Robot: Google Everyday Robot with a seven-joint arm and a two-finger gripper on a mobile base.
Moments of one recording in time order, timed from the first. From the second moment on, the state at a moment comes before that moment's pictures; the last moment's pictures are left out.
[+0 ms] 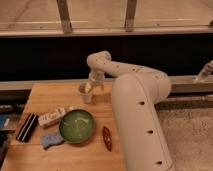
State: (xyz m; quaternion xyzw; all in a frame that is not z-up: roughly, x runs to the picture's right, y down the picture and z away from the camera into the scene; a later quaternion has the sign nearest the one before) arm -0.065 0.016 0.933 -0.33 0.10 0.53 0.78
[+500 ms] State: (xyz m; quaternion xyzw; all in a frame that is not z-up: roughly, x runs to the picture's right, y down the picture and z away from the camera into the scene) arm -0.071 0.020 0.917 -0.34 0.08 0.53 0.77
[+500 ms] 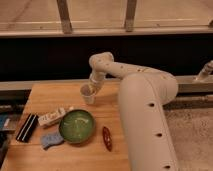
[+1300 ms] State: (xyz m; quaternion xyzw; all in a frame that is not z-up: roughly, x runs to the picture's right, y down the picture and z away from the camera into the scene) arm -0.047 -0.062 0.835 -0.24 0.02 0.57 0.79
